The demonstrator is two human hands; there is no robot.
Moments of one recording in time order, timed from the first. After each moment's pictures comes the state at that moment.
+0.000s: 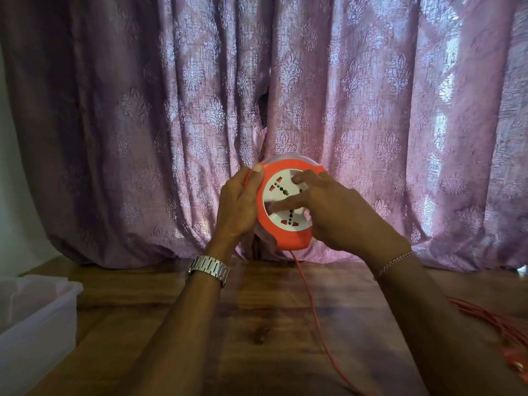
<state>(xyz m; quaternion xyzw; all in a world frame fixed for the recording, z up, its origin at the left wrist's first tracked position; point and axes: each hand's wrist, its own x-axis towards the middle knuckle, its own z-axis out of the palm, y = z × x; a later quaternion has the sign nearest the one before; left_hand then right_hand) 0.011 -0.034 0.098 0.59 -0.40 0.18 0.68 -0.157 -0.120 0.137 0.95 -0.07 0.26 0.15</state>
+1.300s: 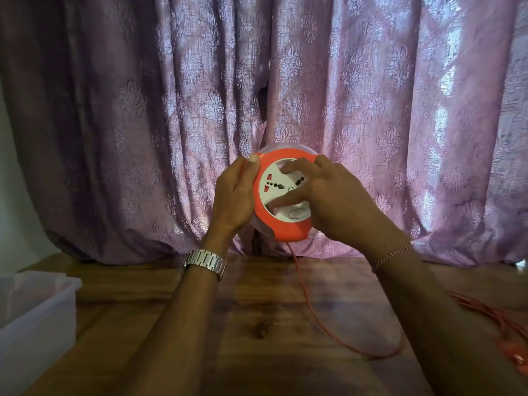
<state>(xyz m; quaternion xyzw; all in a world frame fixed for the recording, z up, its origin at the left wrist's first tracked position) 0.013 -0.030 0.103 0.57 -0.41 0.20 0.69 -0.143 -0.132 0.133 0.90 0.02 0.39 0.19</state>
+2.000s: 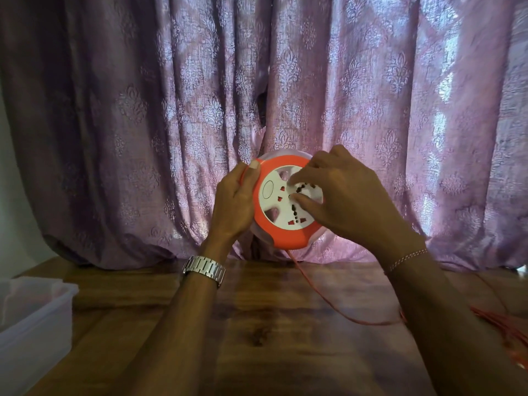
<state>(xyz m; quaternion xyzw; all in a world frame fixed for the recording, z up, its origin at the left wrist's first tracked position) 0.008 -0.029 0.102 0.57 -0.42 0.20 0.68 -0.154 -0.138 0.139 0.86 -0.01 0.48 0.16</state>
